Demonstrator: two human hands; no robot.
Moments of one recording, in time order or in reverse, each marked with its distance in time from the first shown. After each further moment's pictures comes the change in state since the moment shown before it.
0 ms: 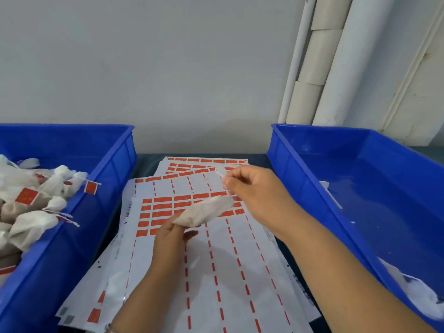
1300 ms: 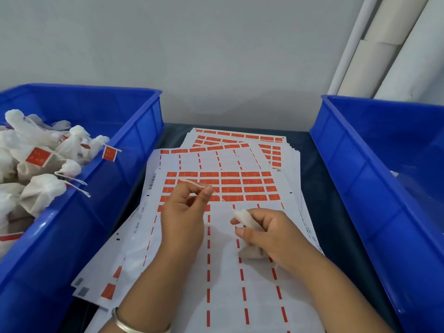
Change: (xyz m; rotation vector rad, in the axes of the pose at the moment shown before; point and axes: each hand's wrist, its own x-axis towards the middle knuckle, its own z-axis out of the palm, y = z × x) left_hand 0.008 0.006 -0.005 0.158 0.234 0.193; right_hand -0.016 0.093 0.056 0.154 -0.342 0.229
